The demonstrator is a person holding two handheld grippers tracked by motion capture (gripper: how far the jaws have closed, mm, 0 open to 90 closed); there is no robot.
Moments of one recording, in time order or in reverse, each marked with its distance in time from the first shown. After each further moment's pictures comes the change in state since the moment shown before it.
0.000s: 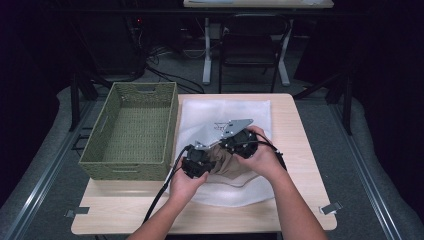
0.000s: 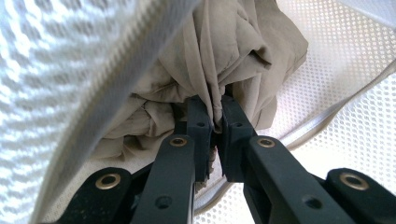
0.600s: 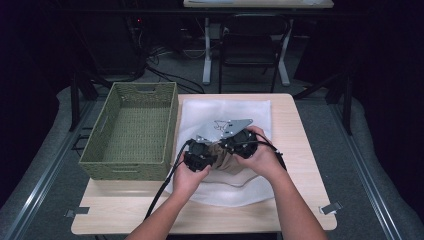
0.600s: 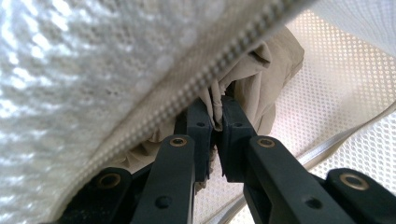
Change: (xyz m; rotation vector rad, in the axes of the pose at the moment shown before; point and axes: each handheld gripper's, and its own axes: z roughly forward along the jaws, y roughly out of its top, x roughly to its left) left arm 0.005 0.016 0.006 -0.016 0.009 -0.032; right arm 0.001 0.000 0.000 0.000 0.000 -0.001
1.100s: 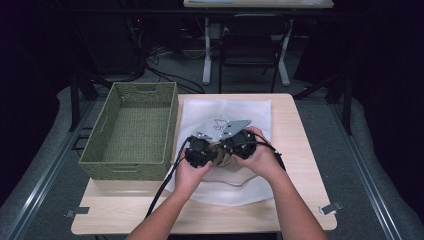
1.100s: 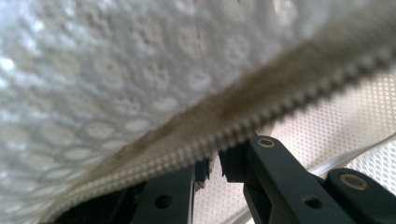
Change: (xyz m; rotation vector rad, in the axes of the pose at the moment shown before) left arm 0.005 0.009 0.006 -0.010 0.010 -0.032; right arm 0.002 0.001 0.003 0.007 0.003 -0.005
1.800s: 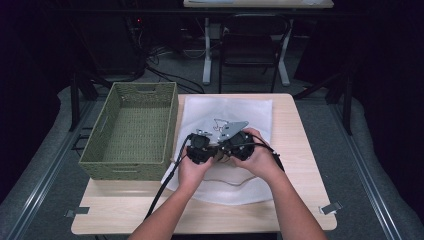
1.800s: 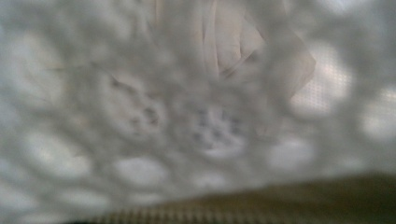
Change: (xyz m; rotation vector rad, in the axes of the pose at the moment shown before) left arm 0.007 0.005 0.013 -0.029 0.037 -0.049; right arm 0.004 0.000 0.004 0.014 0.015 -0.012
